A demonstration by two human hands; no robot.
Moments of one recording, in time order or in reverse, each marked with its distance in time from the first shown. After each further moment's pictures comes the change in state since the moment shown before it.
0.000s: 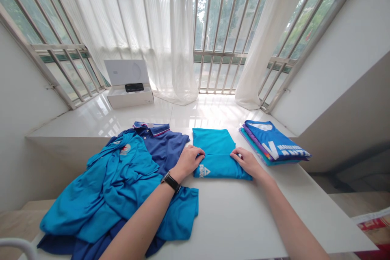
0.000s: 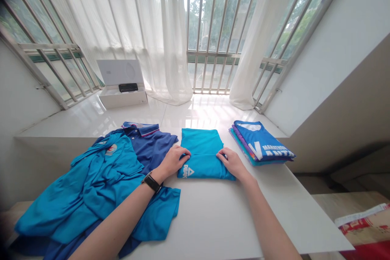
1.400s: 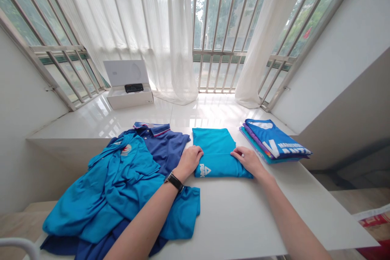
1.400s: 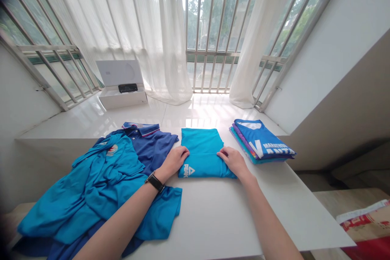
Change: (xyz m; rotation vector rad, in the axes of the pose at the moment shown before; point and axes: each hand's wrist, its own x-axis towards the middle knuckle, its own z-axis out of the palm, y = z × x) left_hand 0.003 -0.004 0.009 0.038 -0.015 -0.143; right_hand 0.001 -0.004 0.000 -0.088 0.080 0.079
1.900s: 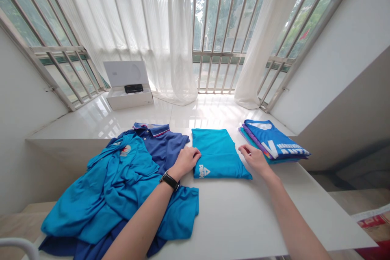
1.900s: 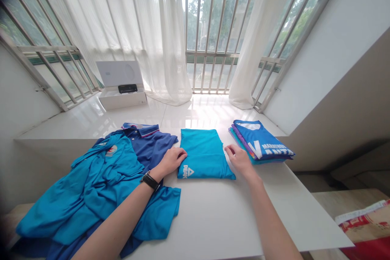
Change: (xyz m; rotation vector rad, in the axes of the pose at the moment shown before) left_hand -0.002 -0.011 -0.009 0.054 -0.051 0.033; right_hand -0.001 0.013 -0.013 0.073 0.127 0.061
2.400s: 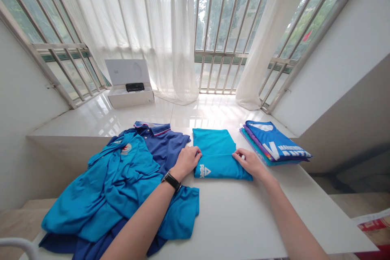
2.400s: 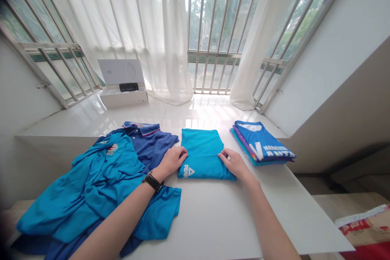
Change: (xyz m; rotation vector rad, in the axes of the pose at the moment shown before) left_hand -0.002 0.010 -0.002 0.073 0.027 -0.037; right_hand -0.004 -0.012 0.009 -0.030 -0.171 -0.088
